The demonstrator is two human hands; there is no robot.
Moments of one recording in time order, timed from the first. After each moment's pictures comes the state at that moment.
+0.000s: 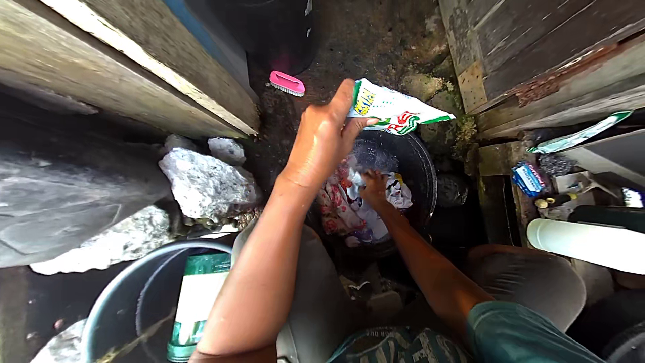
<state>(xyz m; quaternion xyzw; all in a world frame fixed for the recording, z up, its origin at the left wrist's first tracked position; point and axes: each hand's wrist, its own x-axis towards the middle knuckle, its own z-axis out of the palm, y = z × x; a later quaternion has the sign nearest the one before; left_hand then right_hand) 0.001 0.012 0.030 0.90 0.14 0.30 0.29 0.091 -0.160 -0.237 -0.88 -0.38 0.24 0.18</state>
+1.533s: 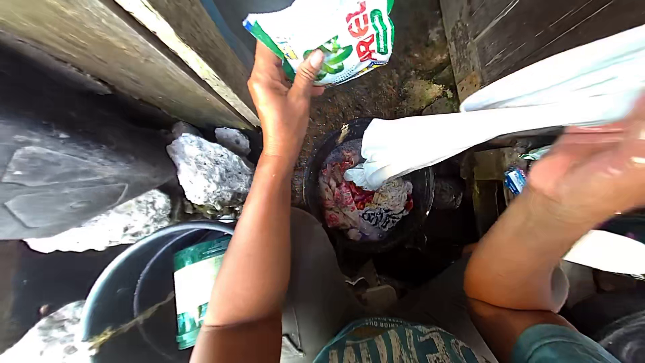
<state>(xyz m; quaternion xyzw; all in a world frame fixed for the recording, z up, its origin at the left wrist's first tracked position) -0.019 0.046 0.041 0.65 0.20 0.49 0.55 0.146 -0.201 0.111 -0.54 -0.34 -0.10 0.76</state>
